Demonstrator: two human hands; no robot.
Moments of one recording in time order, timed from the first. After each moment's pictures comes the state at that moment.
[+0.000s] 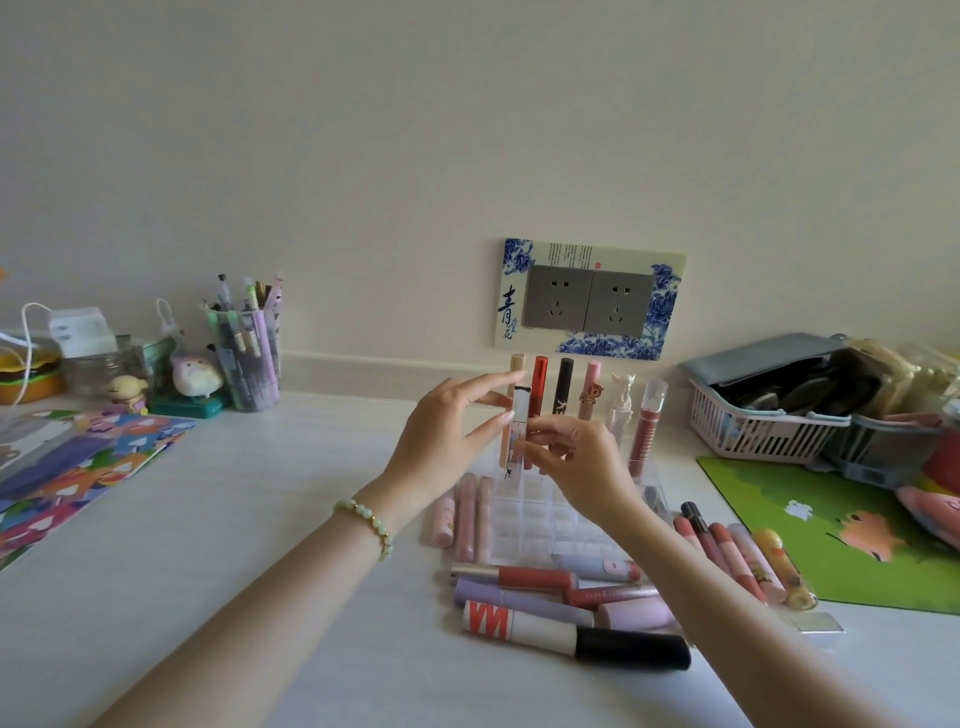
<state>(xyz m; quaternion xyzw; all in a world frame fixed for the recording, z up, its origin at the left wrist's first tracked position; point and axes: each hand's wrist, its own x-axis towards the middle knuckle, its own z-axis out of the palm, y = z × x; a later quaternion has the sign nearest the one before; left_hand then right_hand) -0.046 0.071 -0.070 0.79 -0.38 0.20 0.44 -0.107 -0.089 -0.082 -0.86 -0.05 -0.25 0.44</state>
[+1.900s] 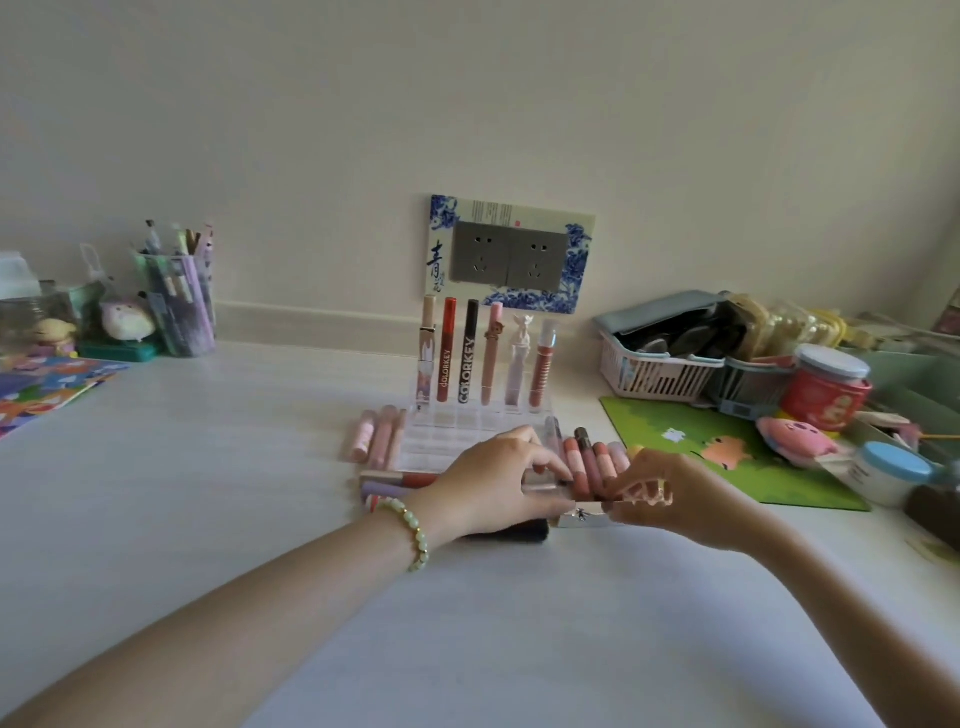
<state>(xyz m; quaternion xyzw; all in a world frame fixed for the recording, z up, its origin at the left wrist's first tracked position) -0.172 -0.014 -0.102 0.82 -0.47 -0.02 0.31 -0.270 -0.228 -0.096 -0.97 -0.01 -0.08 0.23</state>
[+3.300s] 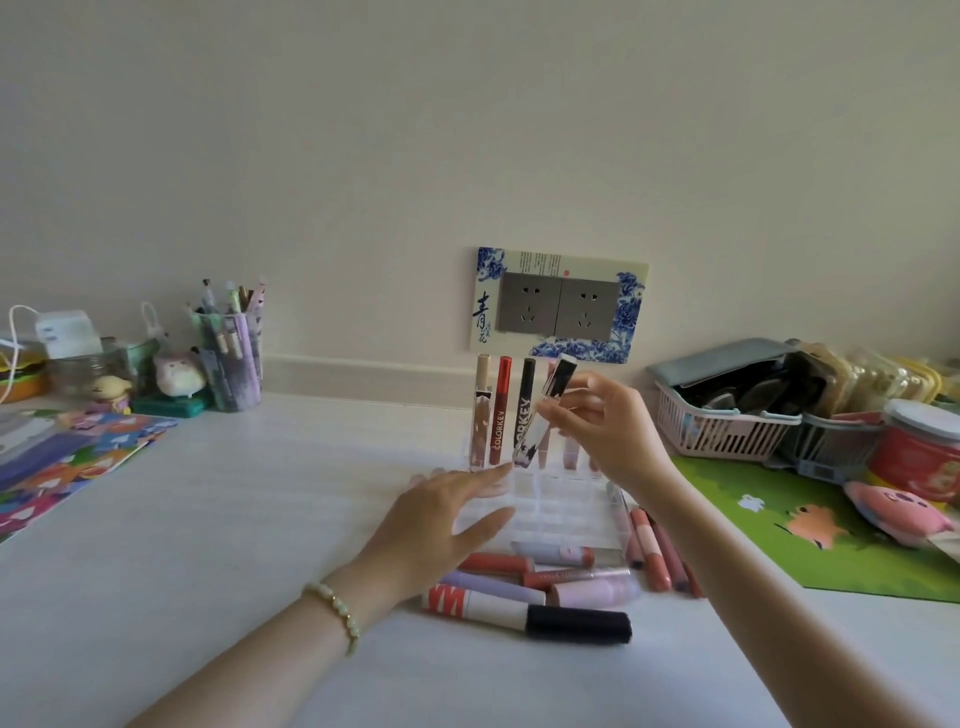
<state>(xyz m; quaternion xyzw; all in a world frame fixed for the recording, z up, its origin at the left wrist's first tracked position) -0.107 0.070 -0.117 0.86 -0.41 0.09 0.31 -0.146 -0.125 -0.038 -0.82 -0.03 -0.28 0.49</state>
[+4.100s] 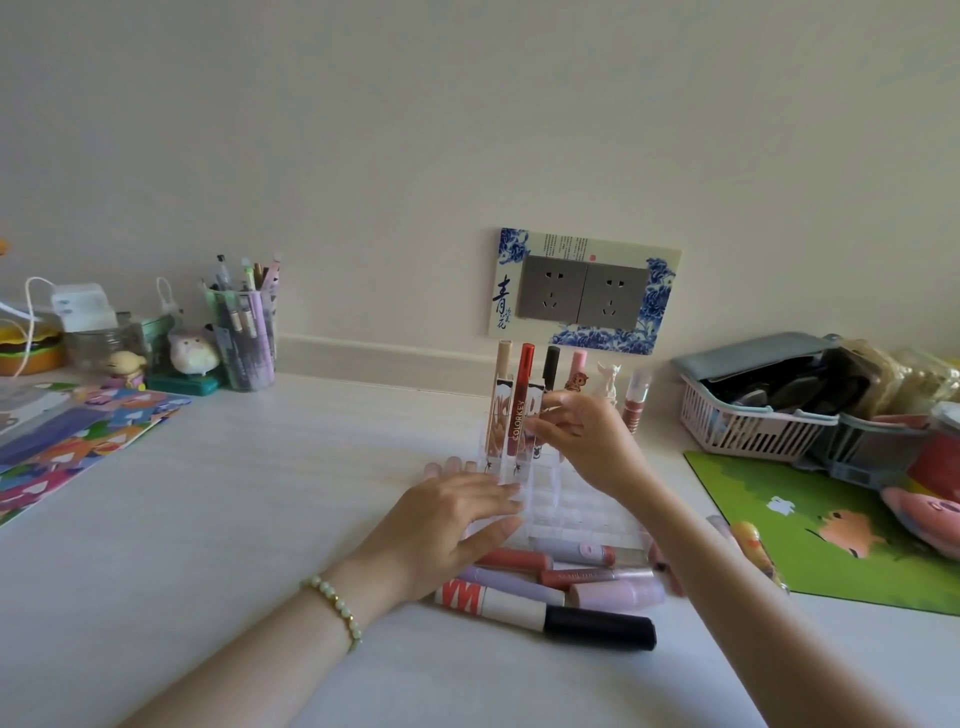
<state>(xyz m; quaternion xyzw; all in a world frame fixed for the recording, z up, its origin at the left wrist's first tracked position) -0.095 0.080 -0.131 0.84 -0.46 0.10 0.26 -0.107 -0.120 -0.071 -0.89 -0.06 -0.21 0.40</state>
